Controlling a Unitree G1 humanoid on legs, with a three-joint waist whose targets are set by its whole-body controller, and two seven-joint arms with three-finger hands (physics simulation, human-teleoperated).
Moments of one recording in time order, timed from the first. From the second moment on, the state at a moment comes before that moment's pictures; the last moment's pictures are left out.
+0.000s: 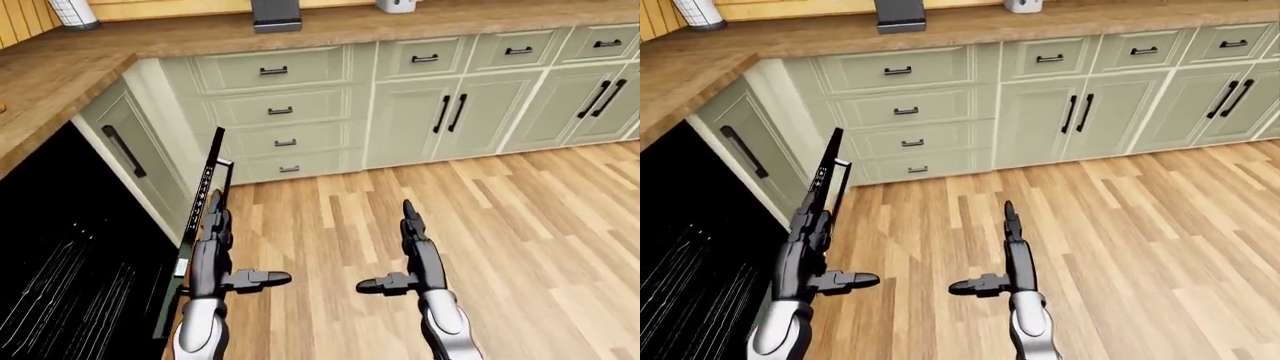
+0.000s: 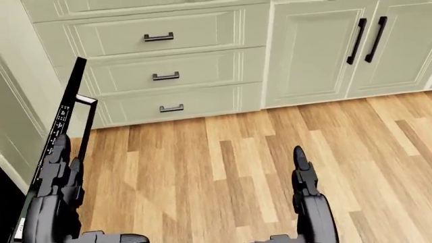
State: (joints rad) left arm 0.10 0.02 0.09 -0.19 -0.03 0.06 -0.03; right arm 0.05 0.00 0.03 0.01 -0.11 0.06 -0.01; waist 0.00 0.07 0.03
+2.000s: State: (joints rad) left arm -0.88 -0.27 0.14 1.38 -0.15 0.16 0.22; right arm 0.17 -0.01 -0.06 -0.20 -0.05 0.09 0.04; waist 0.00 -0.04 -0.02
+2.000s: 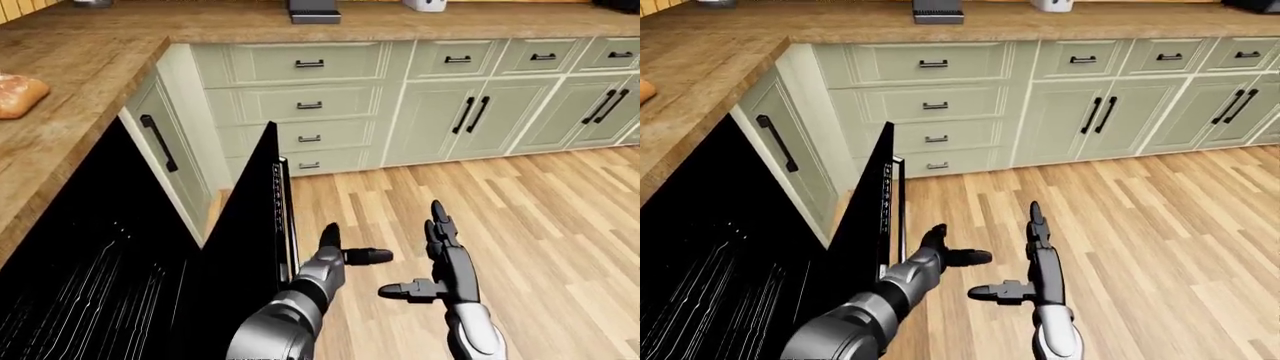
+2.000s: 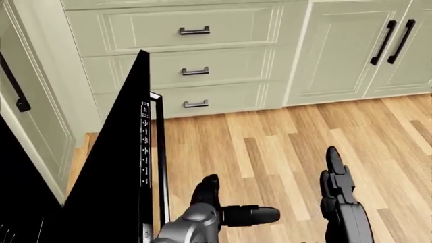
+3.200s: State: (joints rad) left arm -0.92 -0.18 0.33 1.43 -0.17 0.31 0.73; right arm 0.20 0.00 -0.06 -0.23 -0.05 0.08 0.05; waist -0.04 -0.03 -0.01
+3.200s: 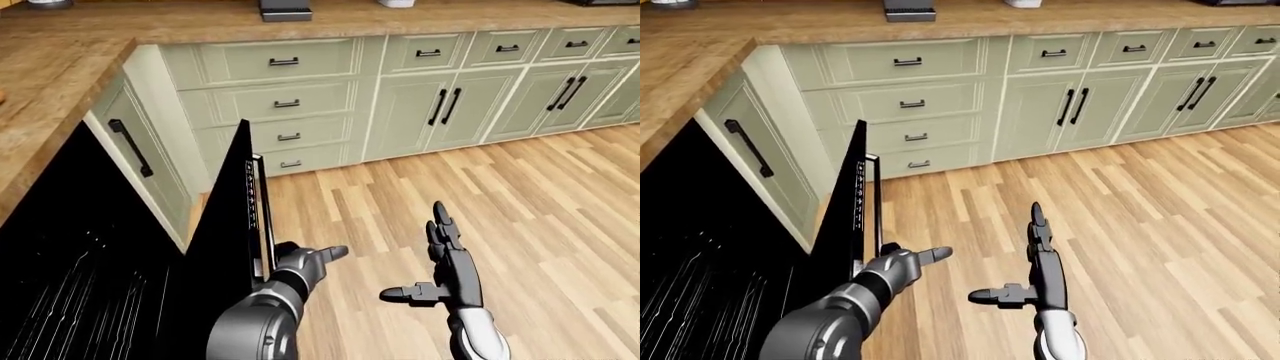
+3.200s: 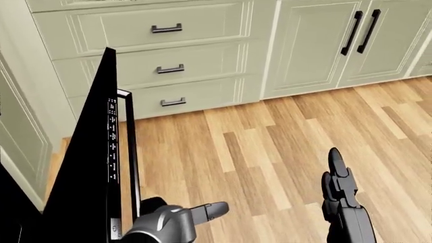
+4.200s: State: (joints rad) left arm -0.99 -0.09 0.35 1.42 -0.18 0.29 0.87; right arm 0.20 0.00 -0.05 -0.25 -0.05 0.09 0.05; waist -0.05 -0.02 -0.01
